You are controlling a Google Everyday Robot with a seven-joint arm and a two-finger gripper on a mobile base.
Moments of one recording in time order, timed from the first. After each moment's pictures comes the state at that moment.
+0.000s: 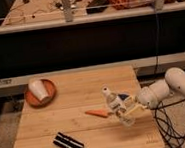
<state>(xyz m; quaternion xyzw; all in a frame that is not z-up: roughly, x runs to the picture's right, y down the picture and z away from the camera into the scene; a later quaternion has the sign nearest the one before) 0.142 0.174 0.649 0.47 -0.43 -0.72 0.28</state>
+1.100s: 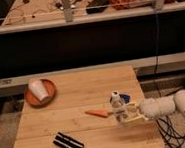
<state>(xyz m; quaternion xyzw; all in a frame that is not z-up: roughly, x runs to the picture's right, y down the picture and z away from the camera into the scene) 0.132 0.195 0.652 0.58 -0.30 -0.70 0.28</state>
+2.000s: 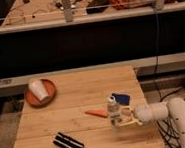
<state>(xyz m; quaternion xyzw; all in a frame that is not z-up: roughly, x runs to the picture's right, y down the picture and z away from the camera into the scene) 0.113 0.205 0.661 0.61 -0.29 -0.68 0.28</state>
